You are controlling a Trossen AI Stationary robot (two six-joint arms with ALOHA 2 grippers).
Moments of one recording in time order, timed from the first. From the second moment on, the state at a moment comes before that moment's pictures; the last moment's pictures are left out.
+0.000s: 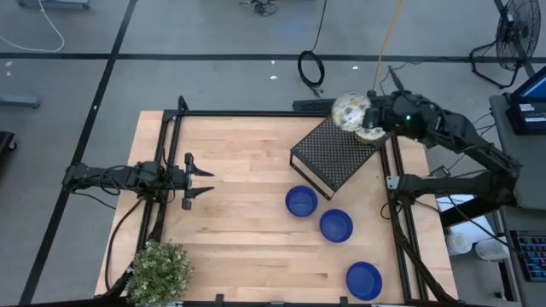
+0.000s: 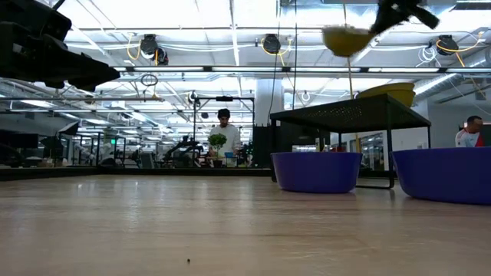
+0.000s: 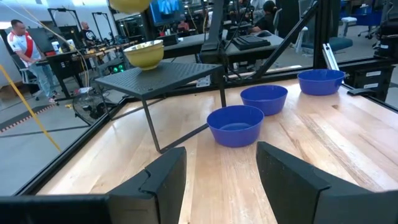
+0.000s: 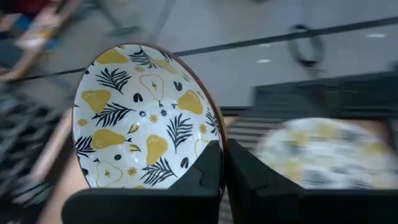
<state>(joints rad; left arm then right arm) -0.08 0.07 0.04 -0.03 -0.11 0.15 -0.44 0.89 1.28 -1.02 0.42 0.88</state>
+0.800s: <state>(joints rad) -0.08 0.07 0.04 -0.03 -0.11 0.15 -0.70 0.96 1.25 -1.34 0.34 0.91</state>
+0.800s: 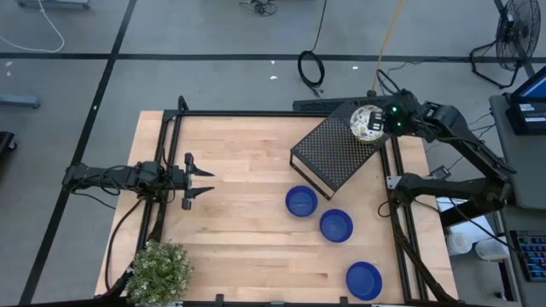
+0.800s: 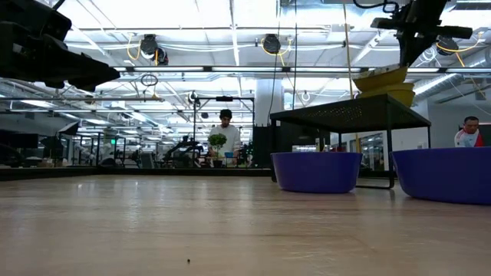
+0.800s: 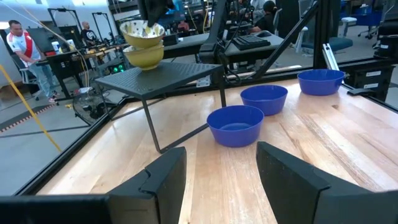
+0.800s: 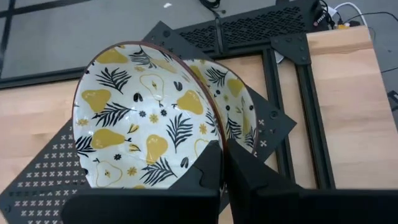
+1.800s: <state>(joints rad) -0.08 0.07 0.04 -0.03 -0.11 0.15 -0.71 0.90 1.18 -1.11 0.37 0.74</state>
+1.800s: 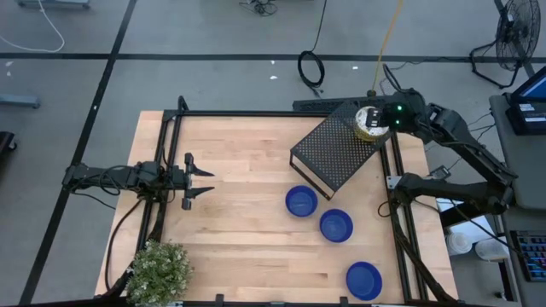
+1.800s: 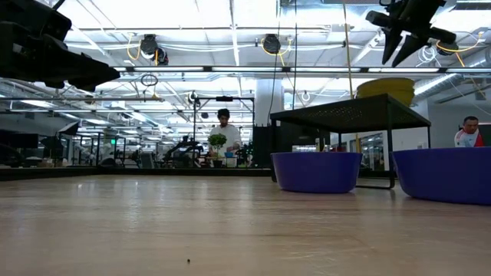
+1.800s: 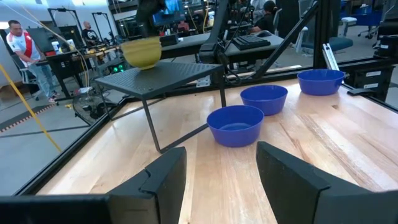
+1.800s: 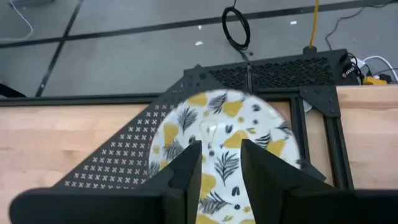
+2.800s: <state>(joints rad) -0.08 0.07 0.04 -0.03 -0.11 0.15 -0.54 0.73 0.98 -0.49 -0.17 0.52</state>
